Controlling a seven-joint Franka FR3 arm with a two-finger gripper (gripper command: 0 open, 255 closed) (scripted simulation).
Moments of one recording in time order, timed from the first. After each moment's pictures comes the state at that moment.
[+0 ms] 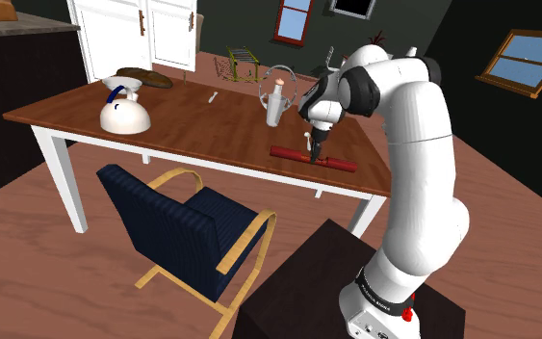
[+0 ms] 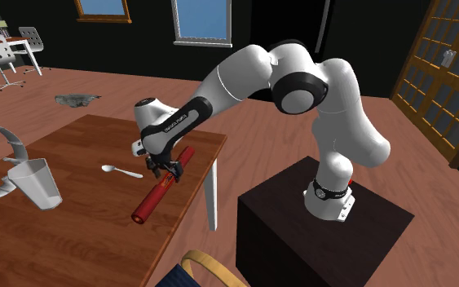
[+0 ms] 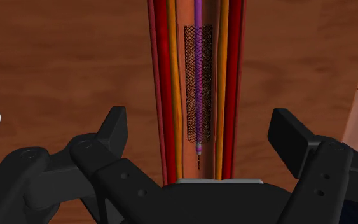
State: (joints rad) arm -0.18 0.61 -0.61 -1.78 0.39 2.20 -1.54
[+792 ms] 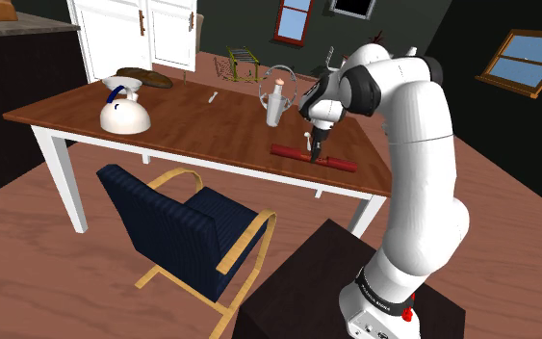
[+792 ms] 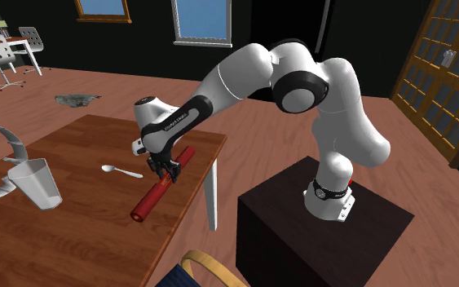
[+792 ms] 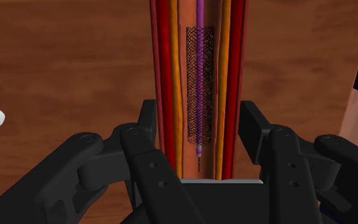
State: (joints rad) arm -0.18 0.60 -0.62 -1.78 0.38 2.20 -1.54
